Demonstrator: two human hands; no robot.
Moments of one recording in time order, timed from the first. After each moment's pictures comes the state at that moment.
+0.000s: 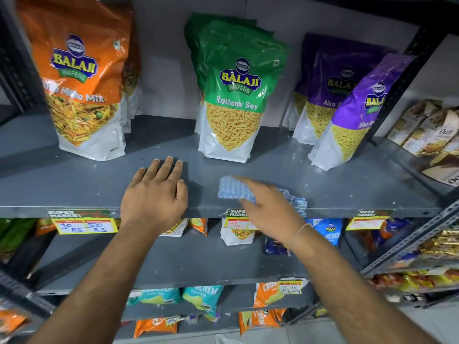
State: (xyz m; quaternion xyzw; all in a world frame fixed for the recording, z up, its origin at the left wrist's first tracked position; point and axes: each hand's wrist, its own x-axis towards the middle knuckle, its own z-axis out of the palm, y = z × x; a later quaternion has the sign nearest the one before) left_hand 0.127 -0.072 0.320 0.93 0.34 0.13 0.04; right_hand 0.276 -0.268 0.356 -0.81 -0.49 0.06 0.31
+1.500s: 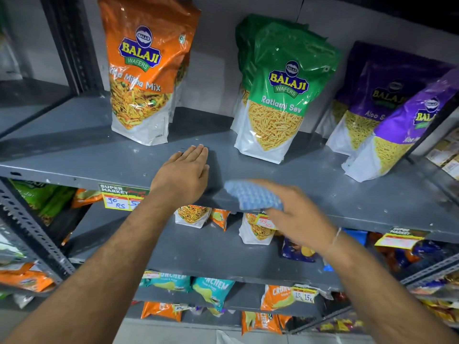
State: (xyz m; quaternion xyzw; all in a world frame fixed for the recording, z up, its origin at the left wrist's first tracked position) left_hand 0.114 -0.026 0.321 0.94 0.28 0.12 0.12; right_hand 0.244 -0.263 0.377 -0.74 -0.58 0.14 0.31
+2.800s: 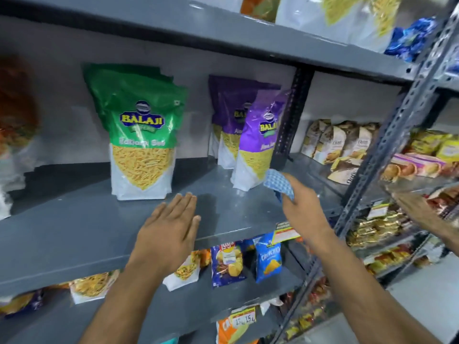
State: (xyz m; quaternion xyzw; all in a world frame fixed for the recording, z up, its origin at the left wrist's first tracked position) left_hand 0.244 -0.188 0.333 0.97 0.12 0.18 0.10; right_hand 0.411 -0.436 0.392 -0.86 -0.30 -0.14 0.40
